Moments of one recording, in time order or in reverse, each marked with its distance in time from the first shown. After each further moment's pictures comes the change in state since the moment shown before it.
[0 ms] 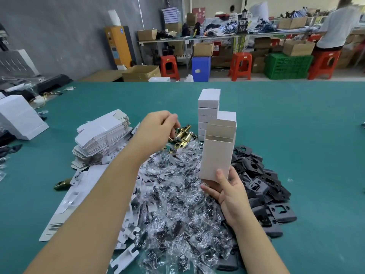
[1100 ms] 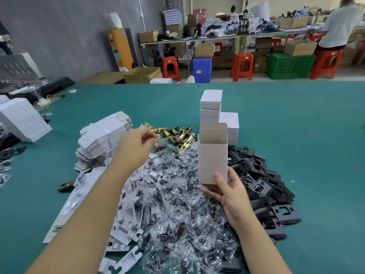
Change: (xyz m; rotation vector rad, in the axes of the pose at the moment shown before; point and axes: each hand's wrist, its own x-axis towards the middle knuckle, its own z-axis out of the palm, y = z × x) left_hand -0.019 -0.045 -0.023 0.366 0.112 -0.042; right_hand 0.001 0.002 0.000 -0.093 -0.017 0.019
